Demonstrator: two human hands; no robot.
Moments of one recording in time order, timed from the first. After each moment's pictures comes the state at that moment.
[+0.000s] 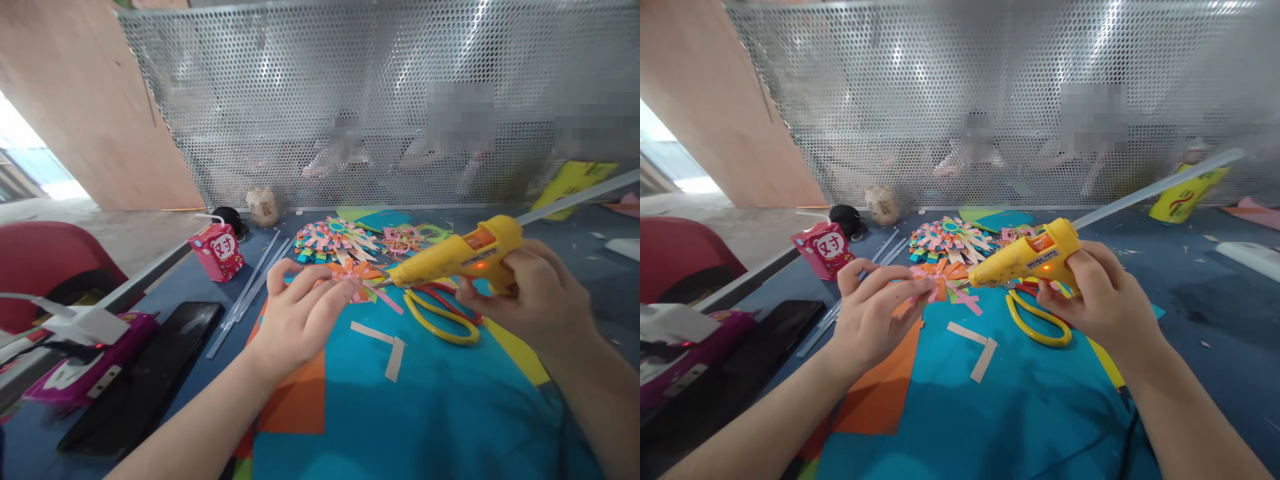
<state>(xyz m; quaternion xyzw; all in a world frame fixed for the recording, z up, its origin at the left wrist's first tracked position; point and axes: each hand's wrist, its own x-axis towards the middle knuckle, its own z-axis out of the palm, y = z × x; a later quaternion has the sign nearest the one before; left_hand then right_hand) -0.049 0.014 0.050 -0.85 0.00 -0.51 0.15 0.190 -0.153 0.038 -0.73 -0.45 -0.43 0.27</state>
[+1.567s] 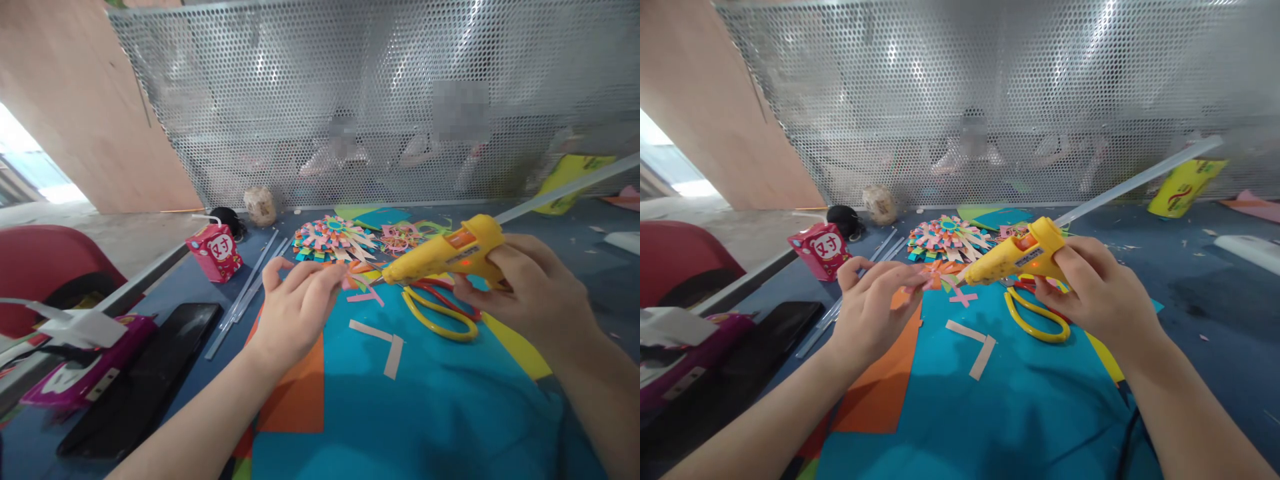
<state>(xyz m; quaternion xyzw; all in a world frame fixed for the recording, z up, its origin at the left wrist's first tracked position) -0.044 0.015 0.050 -0.86 -0.06 -0.49 0.13 0.182 -0.152 0.049 -0.69 -0.53 -0.42 0.26</state>
